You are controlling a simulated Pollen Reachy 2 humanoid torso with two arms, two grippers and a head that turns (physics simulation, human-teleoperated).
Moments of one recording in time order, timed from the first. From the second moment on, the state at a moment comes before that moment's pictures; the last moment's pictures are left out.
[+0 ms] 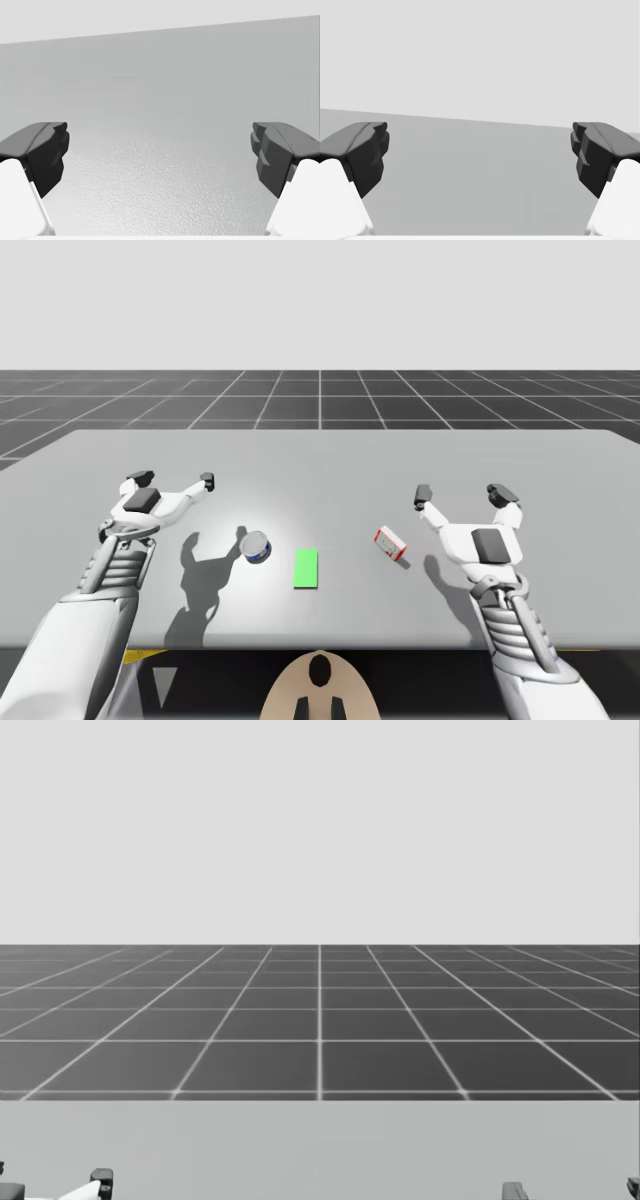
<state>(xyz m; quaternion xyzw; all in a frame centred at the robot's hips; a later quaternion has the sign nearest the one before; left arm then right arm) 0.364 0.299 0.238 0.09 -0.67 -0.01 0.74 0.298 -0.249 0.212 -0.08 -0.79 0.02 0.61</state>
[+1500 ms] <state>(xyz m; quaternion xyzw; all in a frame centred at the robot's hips) 0.361 0.296 0.240 0.09 -0.66 -0.02 0.74 0.299 -0.241 0.209 -0.07 -0.79 0.02 0.61</state>
